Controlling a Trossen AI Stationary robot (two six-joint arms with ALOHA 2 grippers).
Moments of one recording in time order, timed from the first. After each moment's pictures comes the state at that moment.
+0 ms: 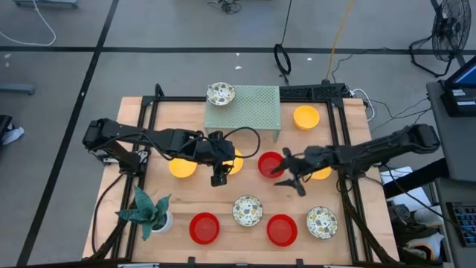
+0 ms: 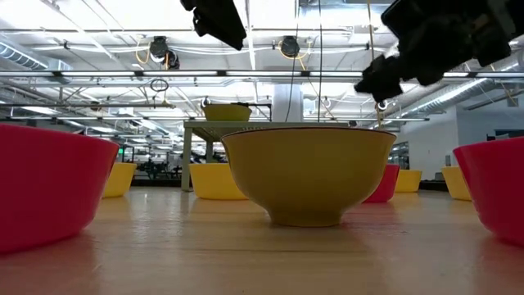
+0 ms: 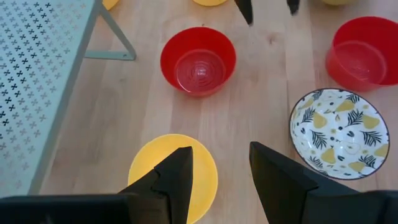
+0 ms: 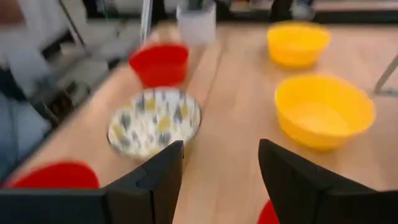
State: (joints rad) left arm -0.12 1.58 1.45 -0.76 -0.17 -0.13; right arm 0.12 1.09 0.43 0.25 -0.15 0.02
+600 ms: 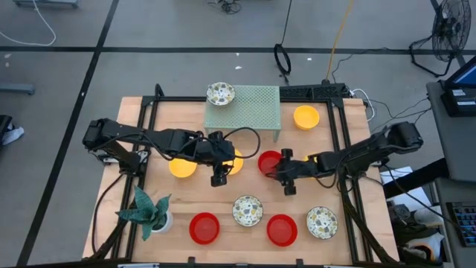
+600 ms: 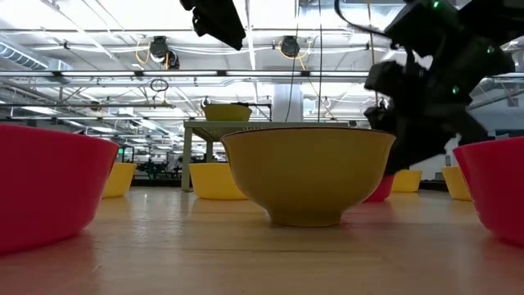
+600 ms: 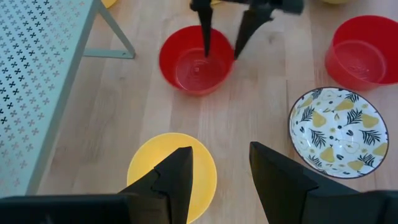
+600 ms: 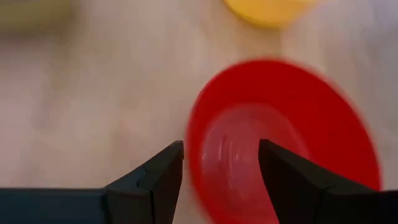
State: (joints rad) left arm -0.12 1.58 1.45 -0.76 -0.17 -0.14; right arm 0.18 1.37 0.50 0.03 0.25 -0.04
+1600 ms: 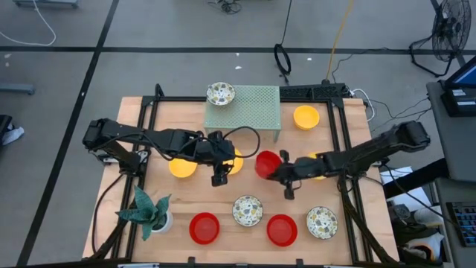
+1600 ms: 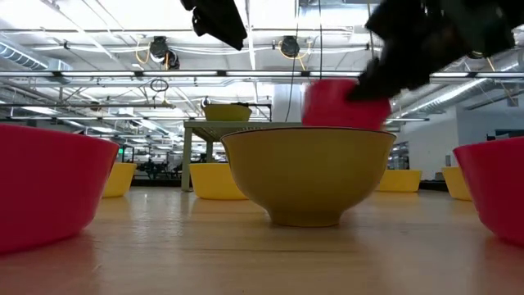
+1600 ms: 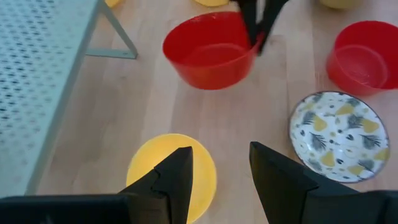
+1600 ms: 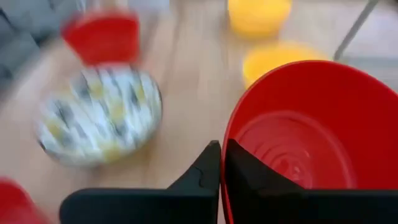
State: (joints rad) left arm -0.12 1.58 1.45 -0.75 -0.19 -0.16; right arm 0.22 1.23 0.51 0.25 0.13 0.11
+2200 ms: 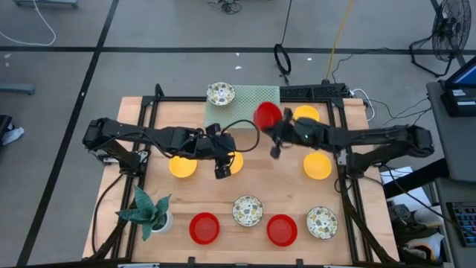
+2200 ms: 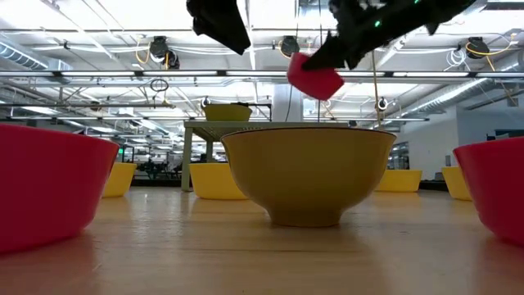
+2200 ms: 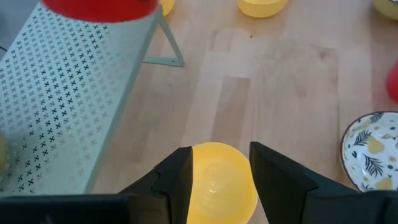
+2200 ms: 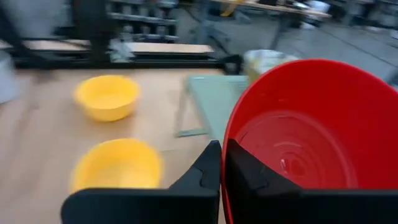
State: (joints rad) left arm -0.09 1.58 1.45 -0.74 -0.32 -0.16; right arm -0.15 1.21 0.76 0.13 0.23 -0.08
